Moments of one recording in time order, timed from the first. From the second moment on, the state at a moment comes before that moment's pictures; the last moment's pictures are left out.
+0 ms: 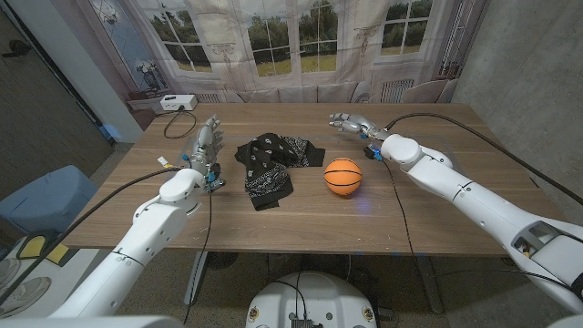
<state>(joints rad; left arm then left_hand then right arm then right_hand) 1.13 0.56 0.14 -1.82 -0.59 0.12 0.33 0.06 0.06 0.42 0.10 0.20 0.01 -0.02 0.23 0.18 0.00 0.14 0.28 0.20 -0.05 0.17 0.22 0.19 -0.07 0.21 0.25 0.21 -0.56 -0.62 -0.68 -1.45 0.11 -0.04 0.05 0.43 0.18 0.43 -0.15 0.19 0.17 -0.04 0.20 0.19 0.17 0.05 0.20 0.20 0.10 0.02 0.20 0.19 0.24 0.04 0.20 0.18</state>
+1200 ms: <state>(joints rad) 1.11 0.54 0.14 -1.79 -0.59 0.10 0.31 0.05 0.05 0.42 0.10 0.20 0.03 -0.03 0.23 0.18 0.00 0.14 0.28 0.20 -0.06 0.18 0.21 0.19 -0.07 0.21 0.25 0.21 -0.36 -0.54 -0.89 -1.39 -0.18 -0.18 0.24 0.61 0.20 0.53 -0.16 0.20 0.17 -0.04 0.20 0.19 0.15 0.03 0.20 0.20 0.09 0.01 0.20 0.19 0.27 0.05 0.21 0.18</state>
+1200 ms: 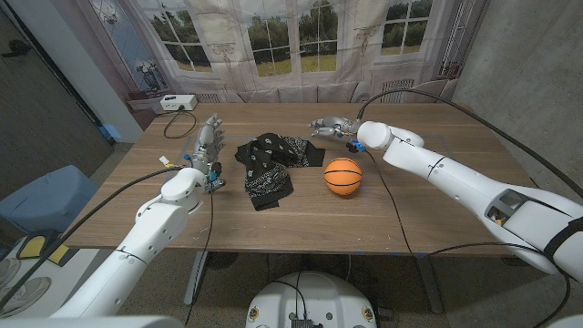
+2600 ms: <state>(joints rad) 1.10 0.54 0.14 -1.76 -0.60 0.08 0.29 0.03 0.05 0.40 0.12 0.20 0.05 -0.02 0.22 0.18 -0.01 0.15 0.27 0.20 -0.07 0.18 0.21 0.20 -0.08 0.21 0.25 0.21 -0.27 -0.45 -1.00 -1.27 -0.35 -0.11 0.33 0.76 0.18 0.57 -0.18 0.19 0.21 -0.08 0.21 0.19 0.15 0.01 0.20 0.20 0.09 -0.01 0.20 0.19 0.29 0.04 0.21 0.18</state>
